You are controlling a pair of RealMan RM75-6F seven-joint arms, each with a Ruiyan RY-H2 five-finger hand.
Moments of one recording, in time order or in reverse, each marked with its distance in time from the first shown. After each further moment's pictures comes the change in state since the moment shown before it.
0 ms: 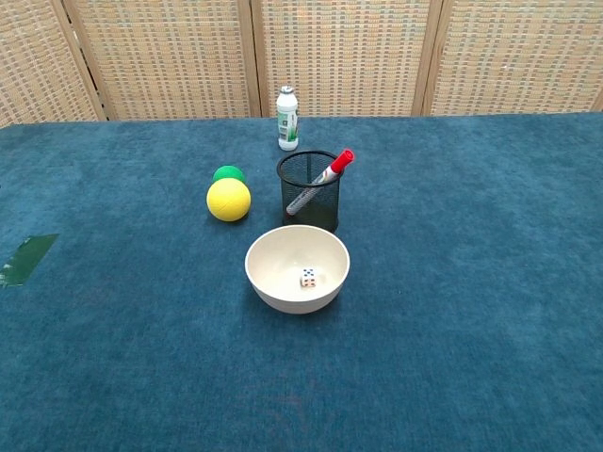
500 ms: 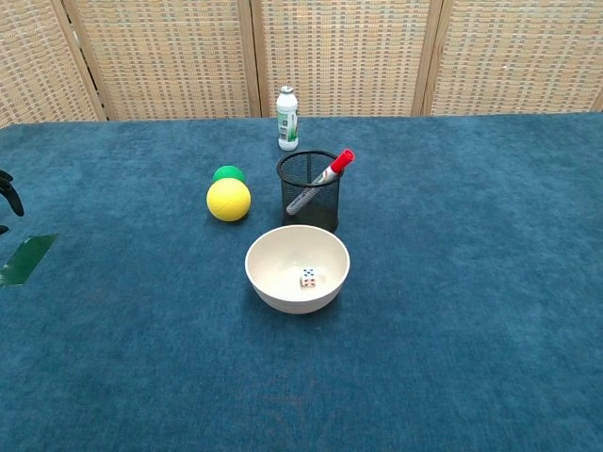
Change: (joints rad) left arm -0.097 -0.138 0.048 0.132 -0.196 -0.004 0.162; right arm 0.002 0.006 -0.001 0.003 0.003 -0.008 0.024
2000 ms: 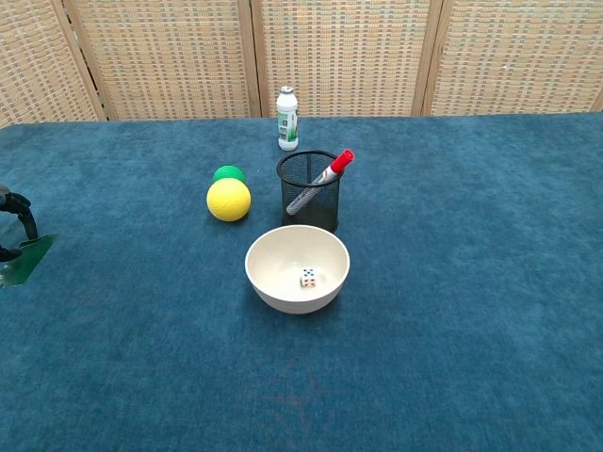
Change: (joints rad) left arm -0.087 -0.002 0.085 -0.094 -0.225 0.033 0.193; right arm 0.004 0.003 0.001 0.006 0.015 -0.016 0.019
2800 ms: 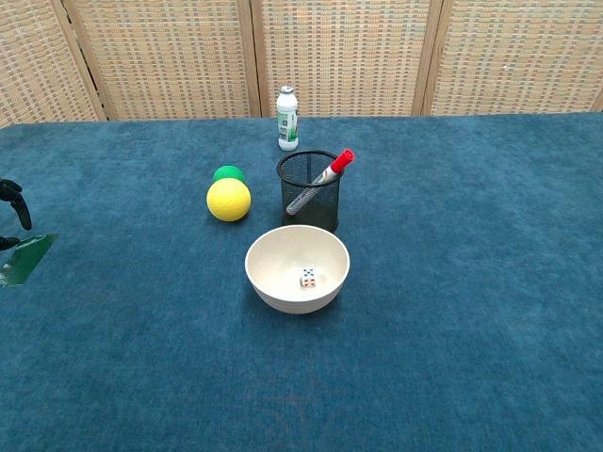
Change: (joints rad) left arm 0.015 -0.033 -0.010 0.036 0.047 0.082 -0.033; right arm 0.002 0.001 -0.004 -0.002 -0.001 -0.008 0.001
